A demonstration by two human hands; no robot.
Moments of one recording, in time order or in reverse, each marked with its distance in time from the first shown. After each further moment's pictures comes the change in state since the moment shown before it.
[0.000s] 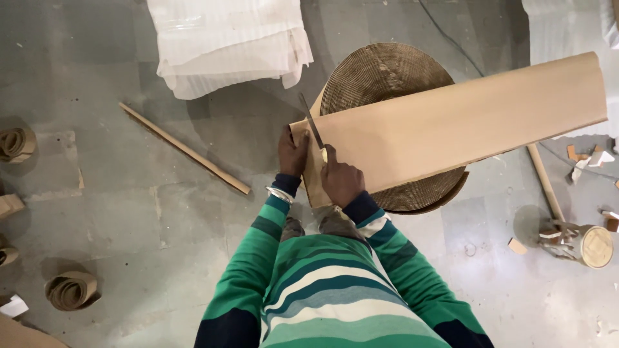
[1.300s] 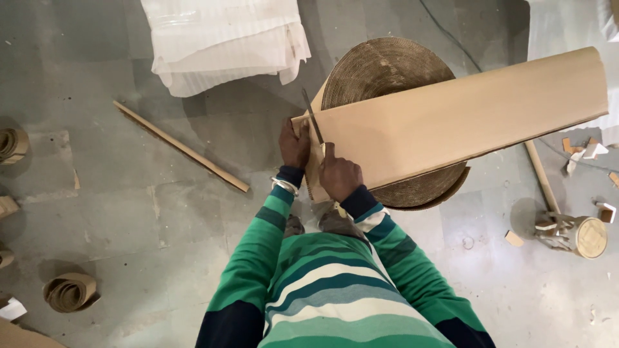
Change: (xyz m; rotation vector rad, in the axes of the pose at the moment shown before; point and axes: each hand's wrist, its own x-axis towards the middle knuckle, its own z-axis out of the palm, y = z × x) left_hand 0.012 -0.002 0.008 0.219 0.121 0.029; right_hand 0.009 -0.011 0.004 -0.054 0.000 0.006
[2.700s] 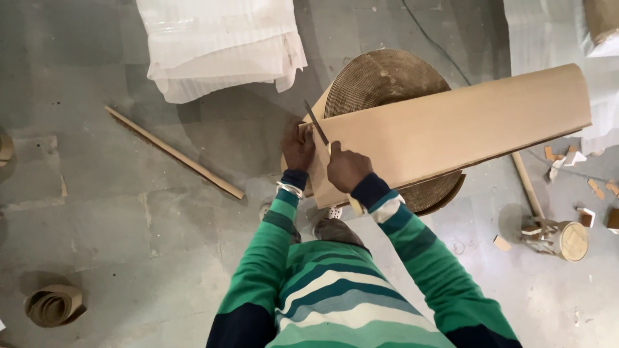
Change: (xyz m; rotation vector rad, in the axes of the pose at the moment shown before) left_hand 0.012 0.005 0.001 -0.006 0.075 0.188; right_hand 0.042 -0.003 -0.036 -0.053 -0.263 0.032
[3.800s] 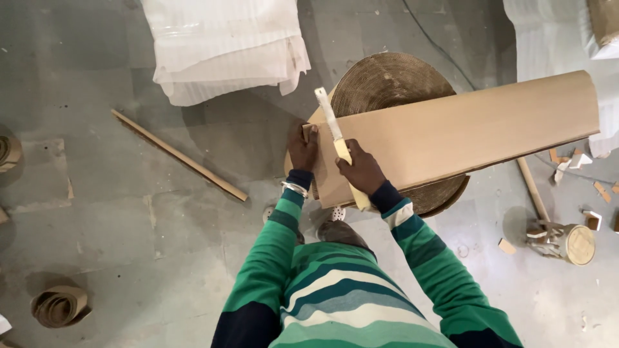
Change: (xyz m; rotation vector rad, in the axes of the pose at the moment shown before) left_hand -0.003 -0.023 0.011 -0.065 -0.030 -0.103; right_hand -0.006 0.046 0.025 0.587 0.323 -0.239
